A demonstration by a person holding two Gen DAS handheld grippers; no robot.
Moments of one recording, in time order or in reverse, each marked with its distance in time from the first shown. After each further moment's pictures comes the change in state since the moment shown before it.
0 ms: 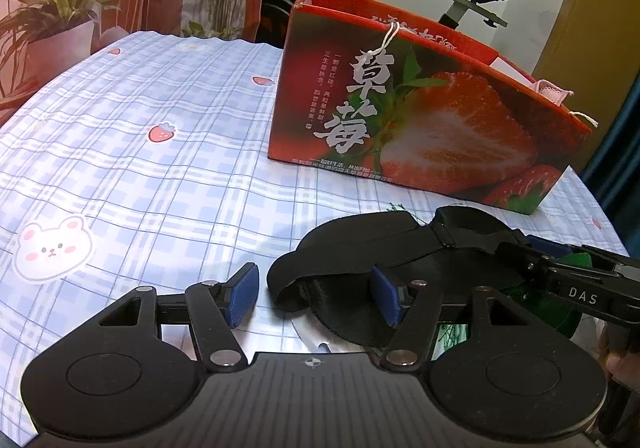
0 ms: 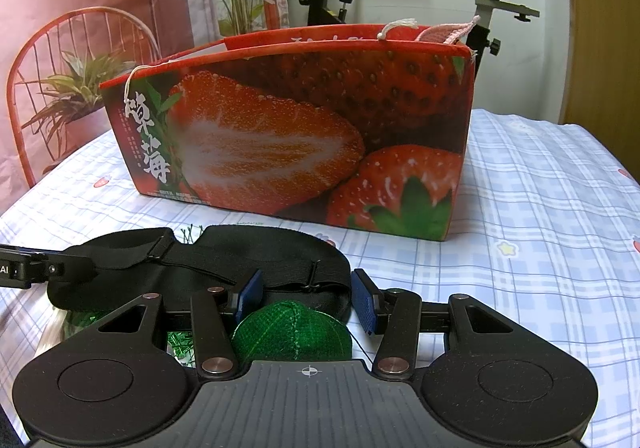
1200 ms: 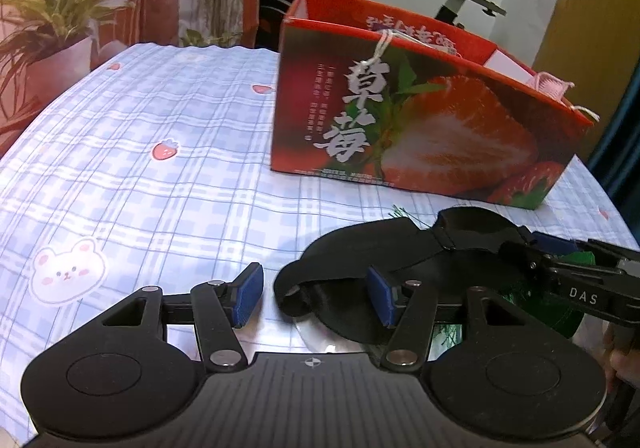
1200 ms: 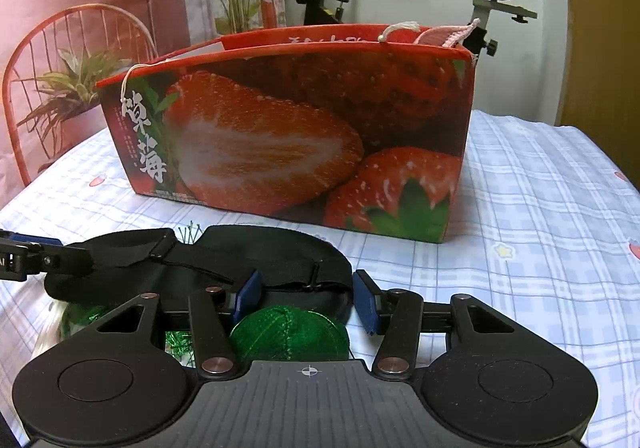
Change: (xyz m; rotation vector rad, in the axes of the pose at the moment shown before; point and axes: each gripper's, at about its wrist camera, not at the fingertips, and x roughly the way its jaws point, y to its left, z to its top) left arm -0.006 -0.003 0.010 0.046 0.017 0.042; right arm 0.001 0.001 0.002 -0.004 0.004 -0.011
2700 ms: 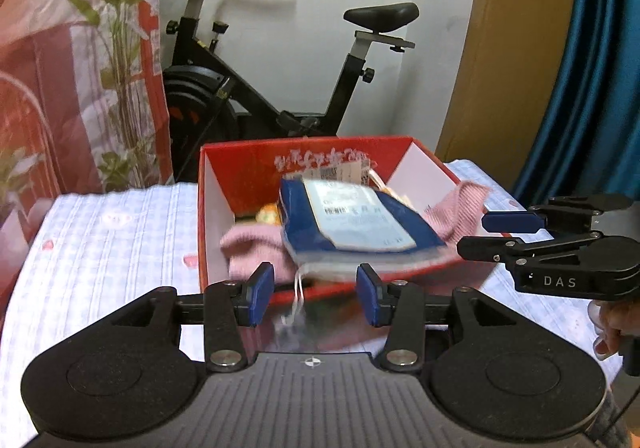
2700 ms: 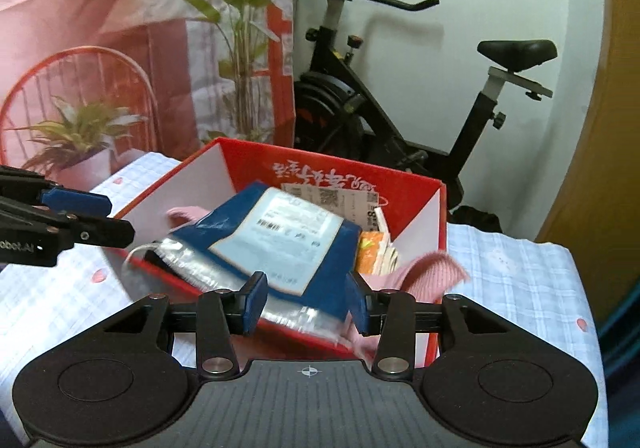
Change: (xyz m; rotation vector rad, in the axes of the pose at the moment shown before) left arm -0.037 -0.042 0.136 0.255 -0.090 -0.175; right arm -0.038 0.010 0.160 -0.104 -0.008 -0.033
